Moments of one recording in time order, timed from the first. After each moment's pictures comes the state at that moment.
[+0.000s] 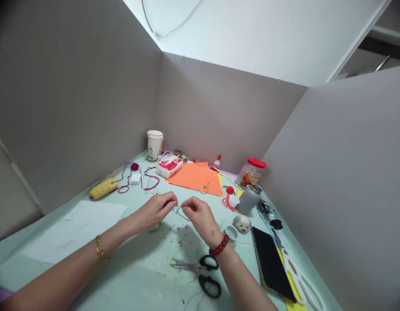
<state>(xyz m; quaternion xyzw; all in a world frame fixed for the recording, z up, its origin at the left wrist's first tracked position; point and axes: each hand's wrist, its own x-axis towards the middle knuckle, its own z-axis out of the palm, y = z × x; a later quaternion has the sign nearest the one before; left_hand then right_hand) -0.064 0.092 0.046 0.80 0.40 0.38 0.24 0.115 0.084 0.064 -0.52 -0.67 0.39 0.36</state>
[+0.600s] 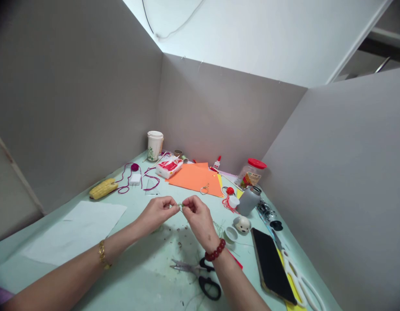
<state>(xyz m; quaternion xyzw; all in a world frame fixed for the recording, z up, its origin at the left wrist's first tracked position) -0.049 0.091 0.034 0.67 0.49 0.42 0.37 0.111 0.084 0.056 -0.52 -0.66 0.34 0.41</state>
